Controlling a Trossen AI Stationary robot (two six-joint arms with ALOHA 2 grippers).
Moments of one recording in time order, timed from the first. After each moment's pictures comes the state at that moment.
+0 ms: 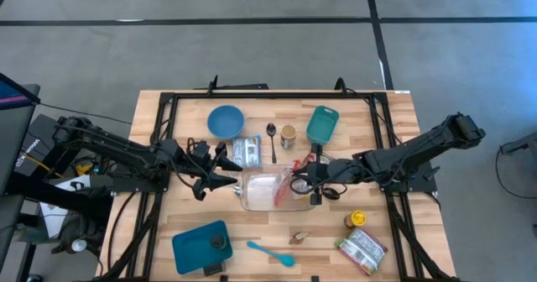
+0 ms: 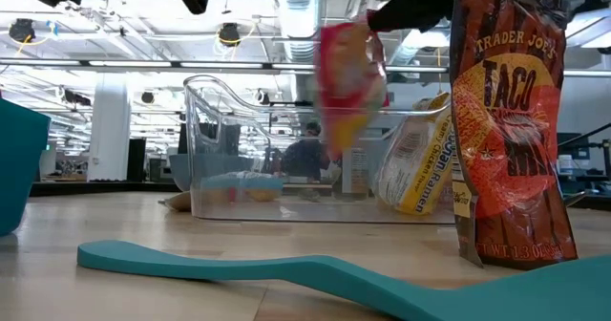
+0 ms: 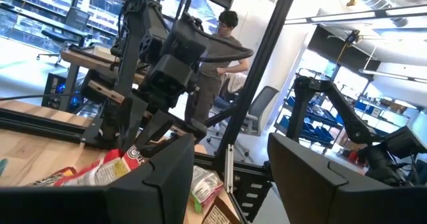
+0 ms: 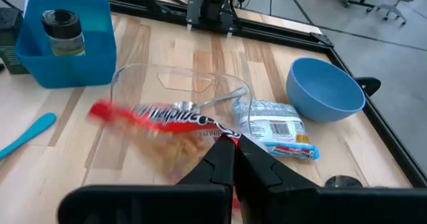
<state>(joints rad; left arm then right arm) -0.21 1.01 0.46 0.74 0.02 -0.36 0.31 1.30 0.80 0.02 0.42 -0.04</state>
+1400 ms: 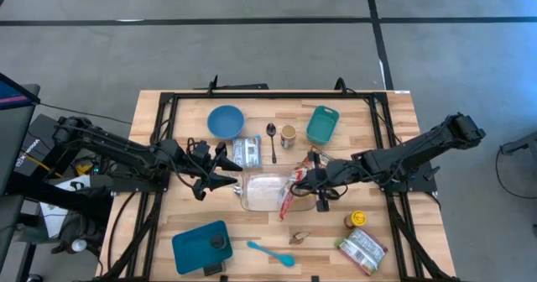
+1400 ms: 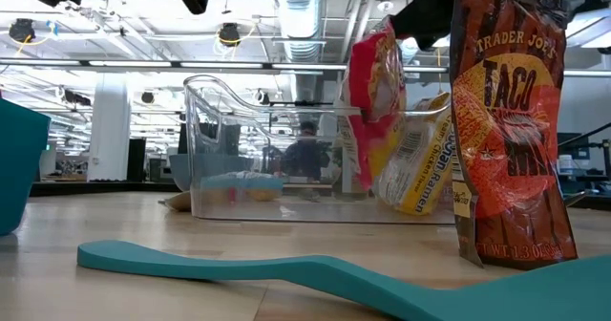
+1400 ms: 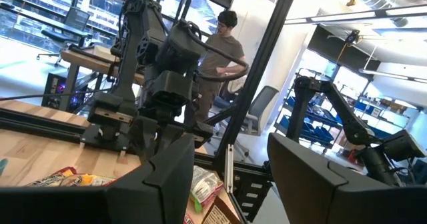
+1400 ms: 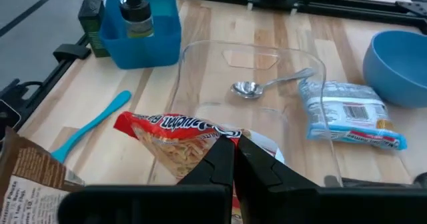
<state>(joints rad) -0.21 1.01 0.46 0.74 0.02 -0.36 0.31 1.30 0.78 -0.02 0.18 0.03</state>
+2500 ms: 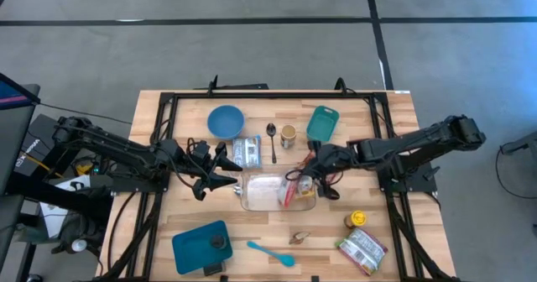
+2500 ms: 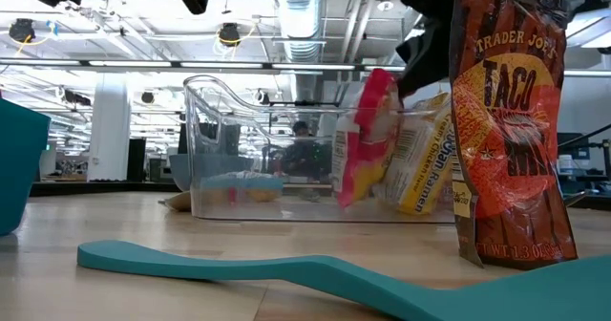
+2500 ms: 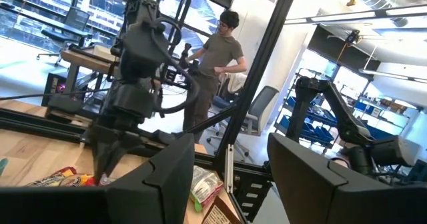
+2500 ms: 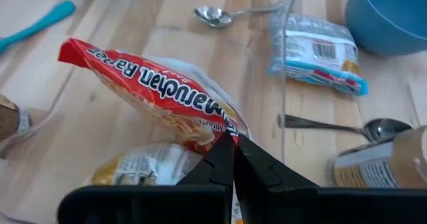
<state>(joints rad) -0.21 1.01 0.46 0.74 0.02 -0.36 0.11 1.30 0.78 -0.23 0.08 -0.17</state>
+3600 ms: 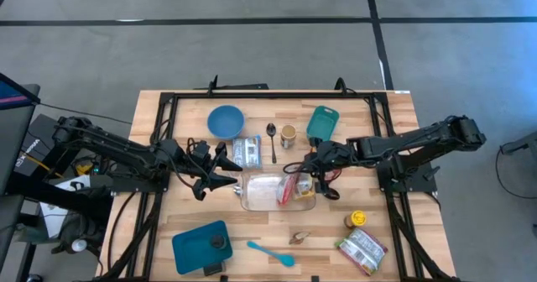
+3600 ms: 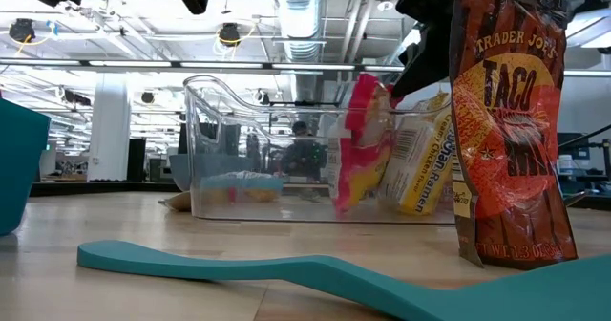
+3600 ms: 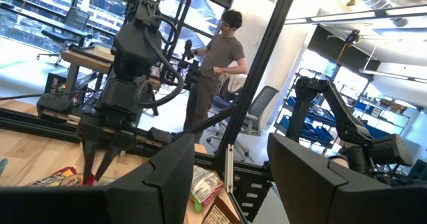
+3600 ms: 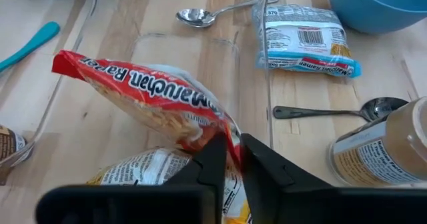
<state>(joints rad) -0.21 1.01 0.46 0.74 0.02 -0.36 0.08 1.30 0.78 -0.22 0.08 -0.06</state>
